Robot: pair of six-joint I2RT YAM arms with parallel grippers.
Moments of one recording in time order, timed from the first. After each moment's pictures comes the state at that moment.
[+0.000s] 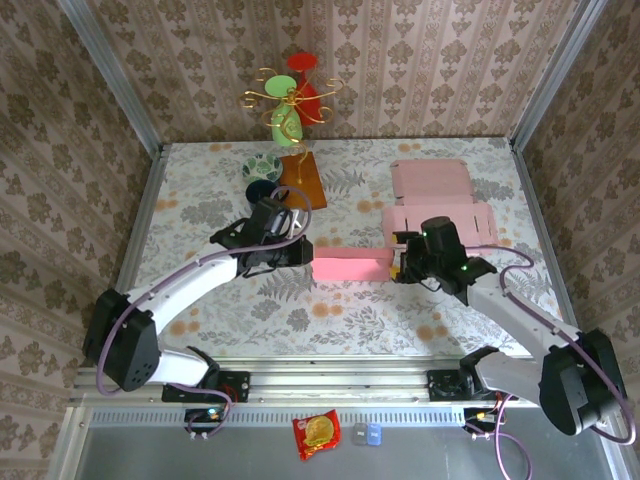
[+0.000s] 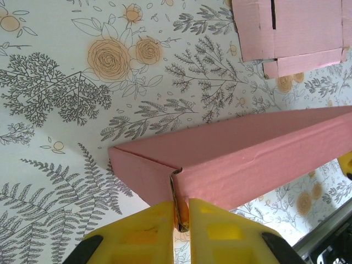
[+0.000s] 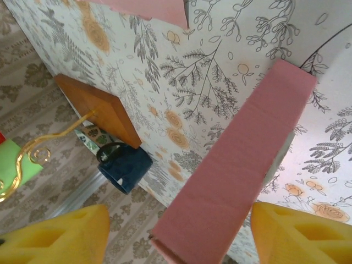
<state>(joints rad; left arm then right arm) -0.67 1.36 0.97 -0.50 0.27 -0.56 0.37 1.14 0.64 -0.24 -0.22 1.92</state>
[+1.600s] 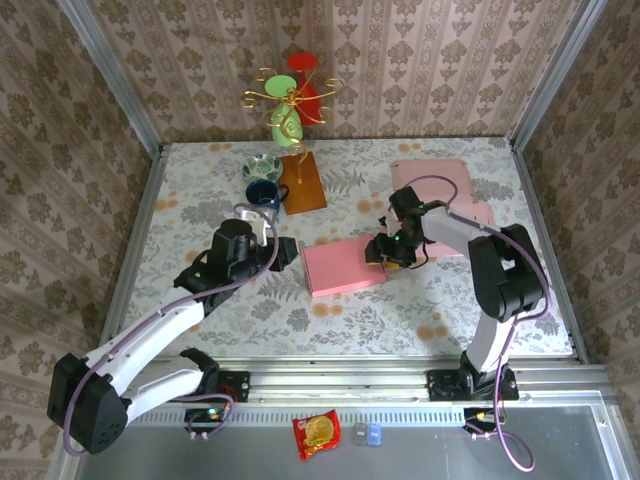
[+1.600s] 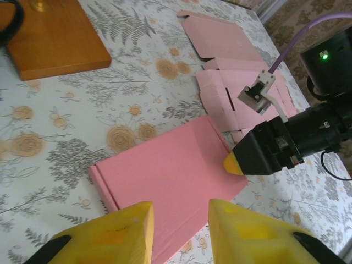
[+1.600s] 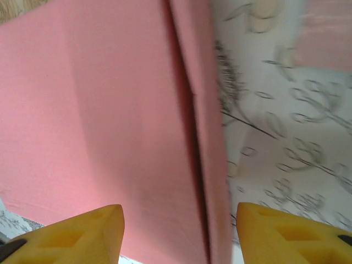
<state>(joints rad) -0.62 0.99 0.68 -0.19 0.18 -0.52 0.33 1.81 1.14 -0.69 -0.42 0.35</state>
